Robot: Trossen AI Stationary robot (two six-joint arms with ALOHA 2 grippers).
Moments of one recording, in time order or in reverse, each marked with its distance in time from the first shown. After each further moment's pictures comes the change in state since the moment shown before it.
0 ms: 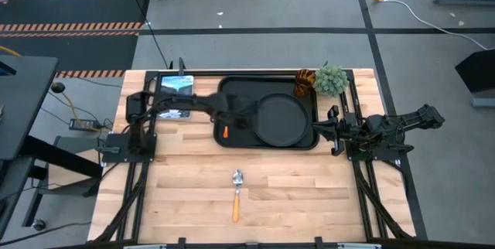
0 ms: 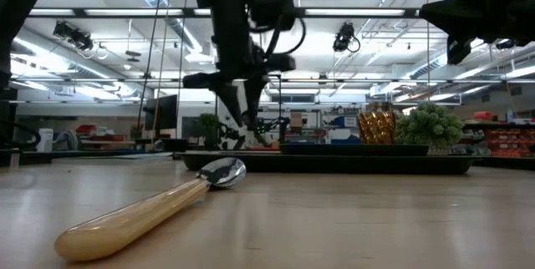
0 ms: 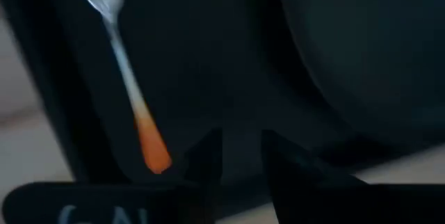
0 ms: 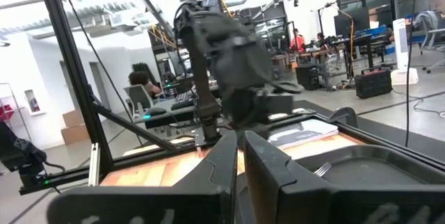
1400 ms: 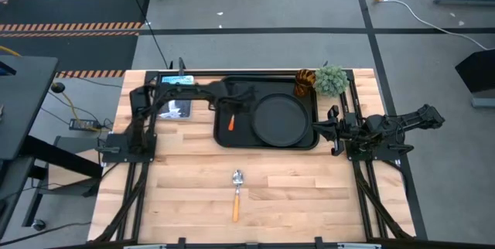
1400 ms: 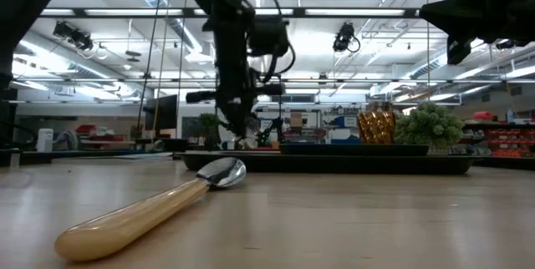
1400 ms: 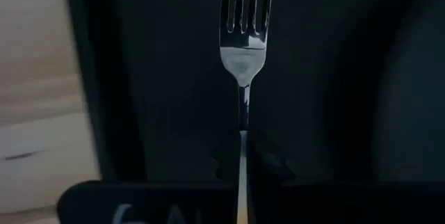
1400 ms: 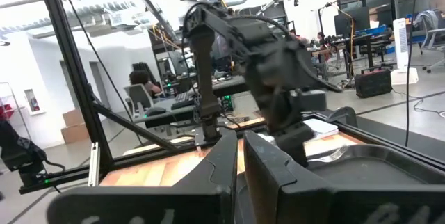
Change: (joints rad) left arm 0.169 0.047 -0.024 0.052 -0.083 0.055; right arm 0.000 0.000 0.000 -0.003 0.000 0.000
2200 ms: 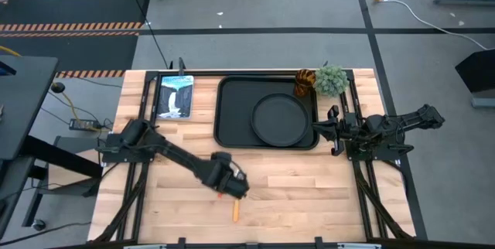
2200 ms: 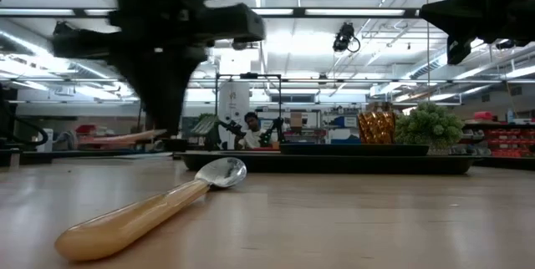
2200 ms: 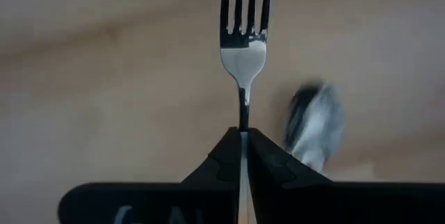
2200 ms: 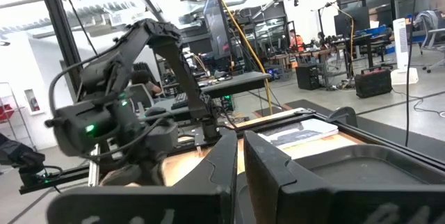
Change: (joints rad) left arm -0.712 0.002 0.010 -0.196 -0.075 -0.681; right arm 0.000 0.000 0.000 0.000 0.000 0.000
